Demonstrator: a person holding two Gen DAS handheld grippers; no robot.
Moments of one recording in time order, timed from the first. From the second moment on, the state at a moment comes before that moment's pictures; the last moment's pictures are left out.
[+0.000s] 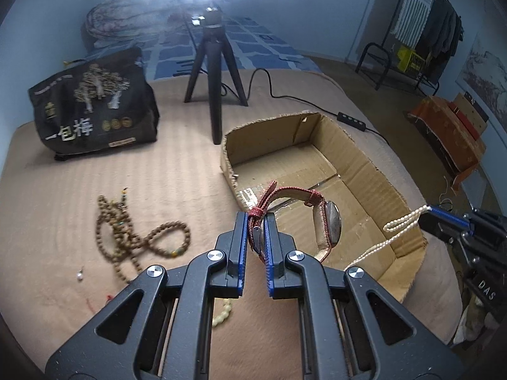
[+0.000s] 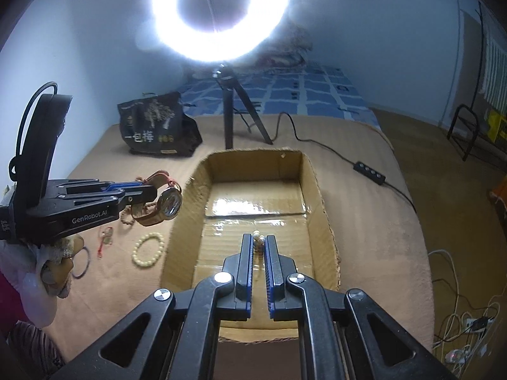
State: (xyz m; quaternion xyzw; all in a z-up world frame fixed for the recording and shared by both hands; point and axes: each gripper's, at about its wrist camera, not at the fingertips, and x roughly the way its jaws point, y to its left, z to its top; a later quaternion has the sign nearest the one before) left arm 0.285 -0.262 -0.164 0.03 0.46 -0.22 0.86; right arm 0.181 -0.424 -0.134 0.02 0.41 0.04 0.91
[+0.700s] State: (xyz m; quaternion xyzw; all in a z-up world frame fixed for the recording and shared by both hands) left arm 0.301 -0.293 -0.182 0.04 0.47 -0.22 0.85; right arm 0.176 -0.448 -0.166 0.03 0.43 0.02 0.90
